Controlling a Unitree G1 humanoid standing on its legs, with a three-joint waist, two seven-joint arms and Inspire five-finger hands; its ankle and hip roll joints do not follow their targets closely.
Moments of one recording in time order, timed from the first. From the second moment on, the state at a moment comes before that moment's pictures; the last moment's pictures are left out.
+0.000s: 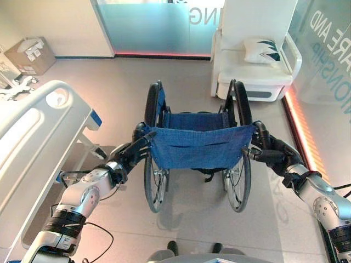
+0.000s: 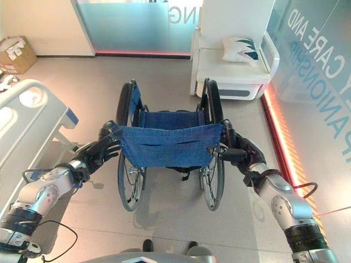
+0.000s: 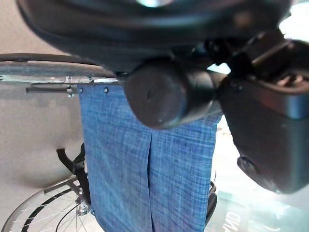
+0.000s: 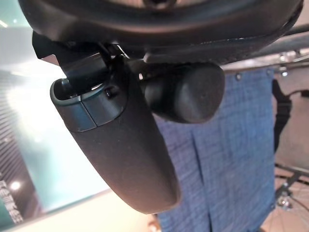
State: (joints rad) left arm -0.19 0.72 -0.19 0.16 -0.83 0.43 0.02; right arm -0.05 -0.74 0.06 0.06 0.90 0.28 0.04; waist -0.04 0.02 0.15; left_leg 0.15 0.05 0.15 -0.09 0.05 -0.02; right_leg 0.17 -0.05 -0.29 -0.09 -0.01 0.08
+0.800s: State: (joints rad) left arm -0.19 0.76 -0.19 0.16 -0.80 0.46 -0.04; right arm -0.11 -0.76 0.09 0.11 0.90 0.32 -0.01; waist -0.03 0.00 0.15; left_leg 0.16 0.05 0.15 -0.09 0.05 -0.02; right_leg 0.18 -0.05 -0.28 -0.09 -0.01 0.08
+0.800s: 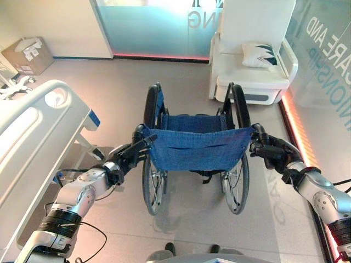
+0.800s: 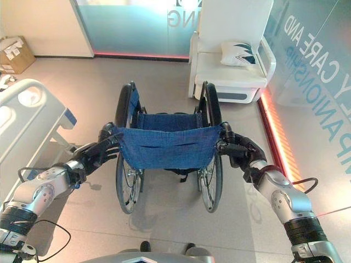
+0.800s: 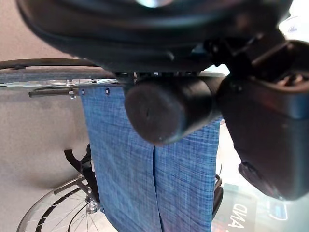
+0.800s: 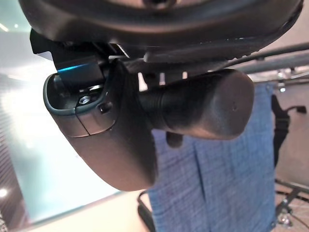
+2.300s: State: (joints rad) left arm -0.09 0.70 -0.21 0.12 -1.08 0.36 0.02; right arm -0.11 -0.78 0.08 0.14 0.90 0.33 -0.02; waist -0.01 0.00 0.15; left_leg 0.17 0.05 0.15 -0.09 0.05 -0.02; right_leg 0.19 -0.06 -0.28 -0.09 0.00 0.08
